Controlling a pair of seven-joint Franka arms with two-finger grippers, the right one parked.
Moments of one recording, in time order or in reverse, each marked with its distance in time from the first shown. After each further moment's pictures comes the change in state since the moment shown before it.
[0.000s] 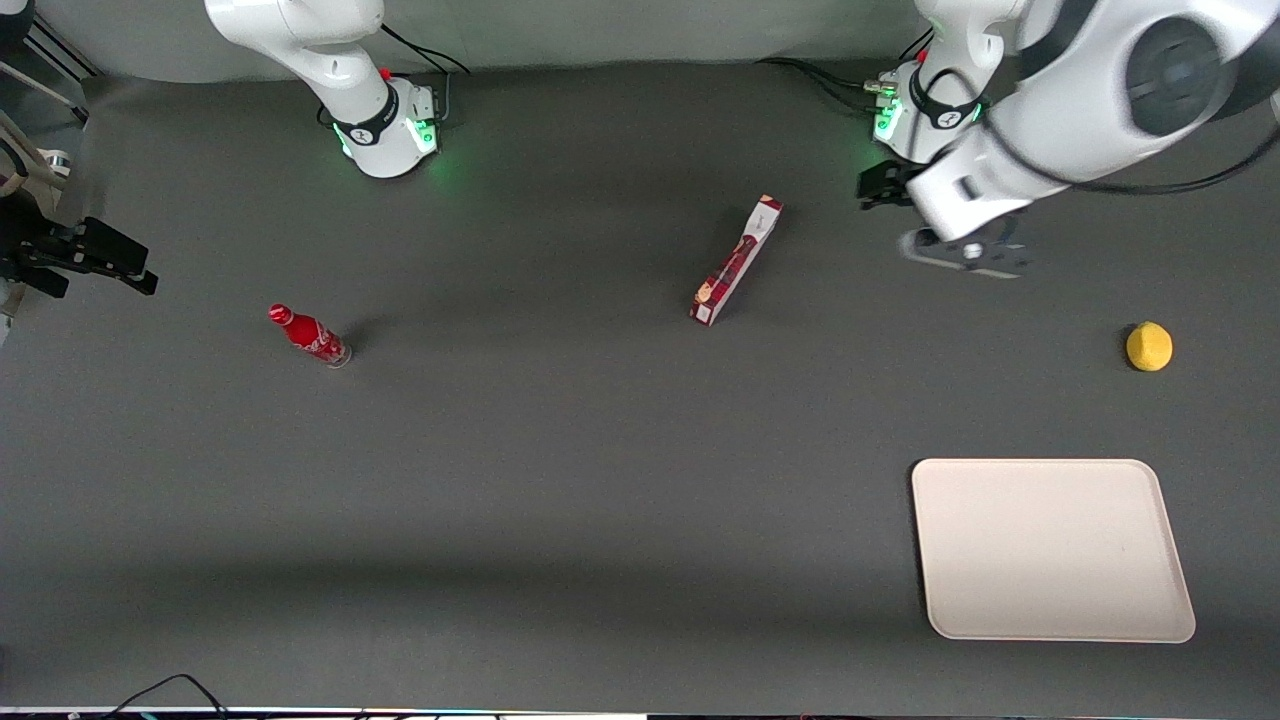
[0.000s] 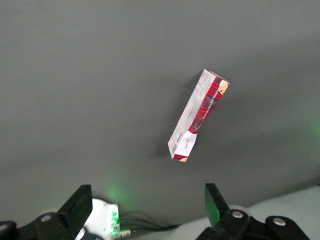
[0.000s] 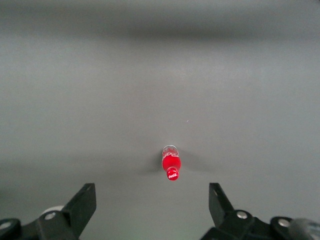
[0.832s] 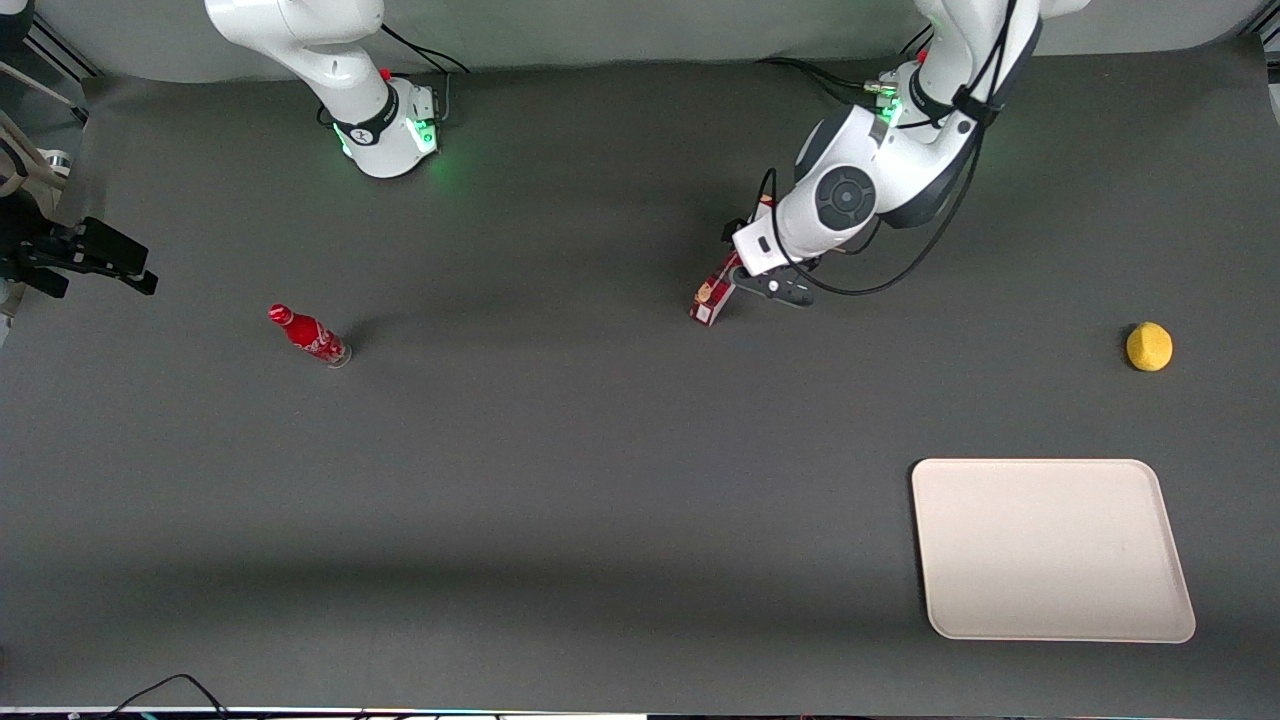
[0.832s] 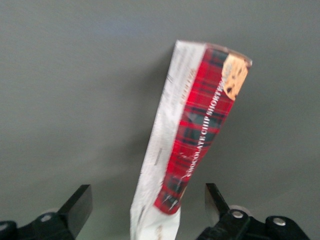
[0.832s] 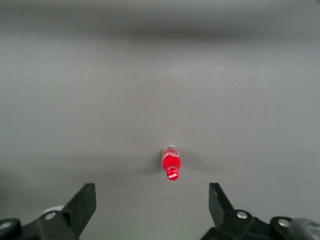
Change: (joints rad) arm -0.052 0.260 -0.298 -0.517 -0.029 0.831 -0.016
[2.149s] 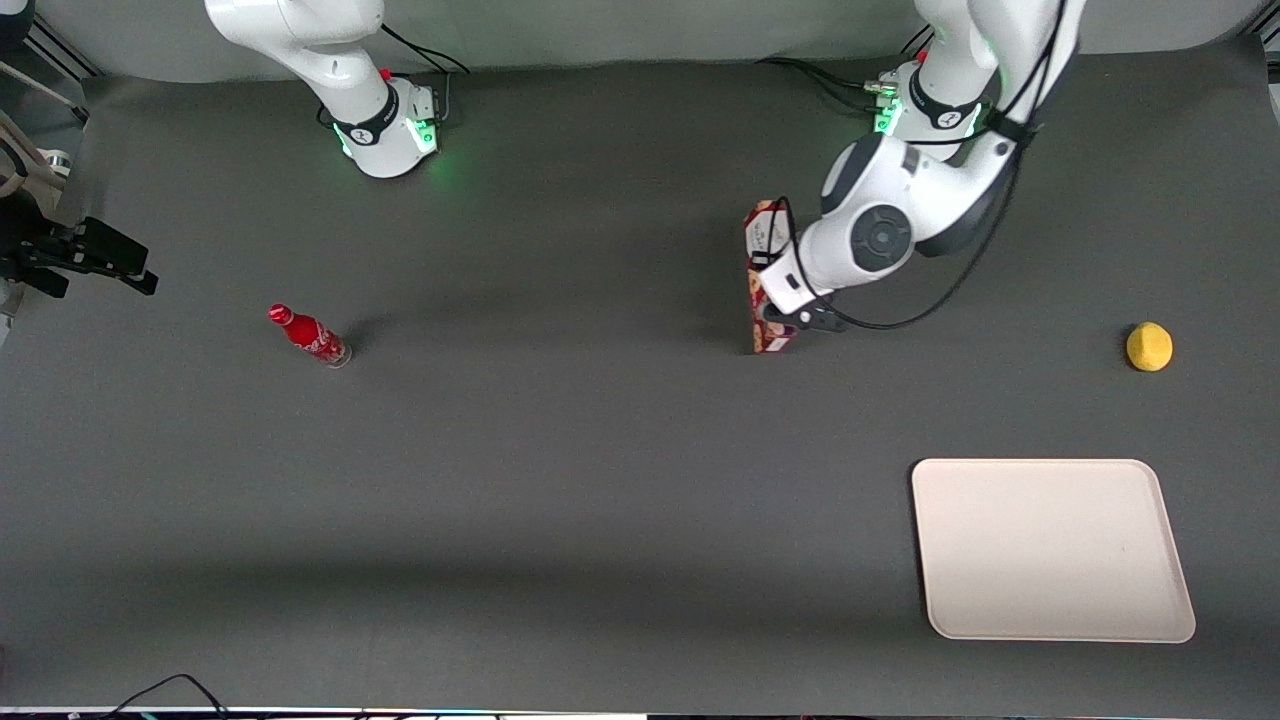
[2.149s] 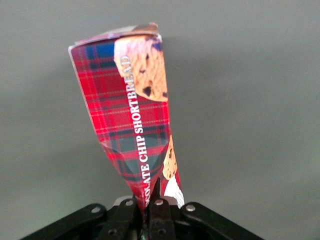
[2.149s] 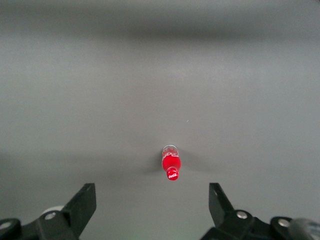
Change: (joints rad) arm 0.118 0.013 0.022 0.163 0.037 -0.229 -0.121
